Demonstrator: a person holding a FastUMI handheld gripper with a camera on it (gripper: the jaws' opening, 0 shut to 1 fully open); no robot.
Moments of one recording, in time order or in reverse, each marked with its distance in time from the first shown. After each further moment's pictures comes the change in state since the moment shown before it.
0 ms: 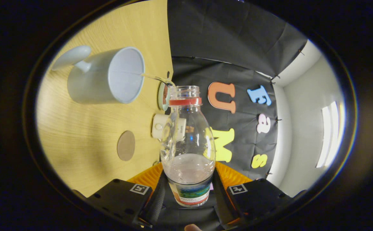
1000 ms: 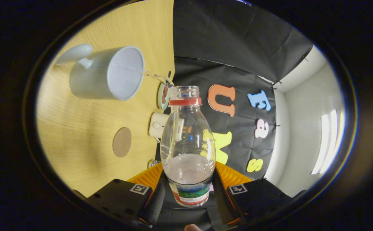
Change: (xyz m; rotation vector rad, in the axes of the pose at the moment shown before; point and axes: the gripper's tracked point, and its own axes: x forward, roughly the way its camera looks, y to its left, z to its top) arm -0.005 -0.012 0.002 -0.057 -0.010 -0.005
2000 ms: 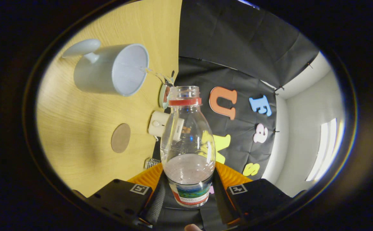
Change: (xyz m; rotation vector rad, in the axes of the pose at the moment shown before) arm -0.003 -0.008 -0.002 -0.069 -0.004 0.000
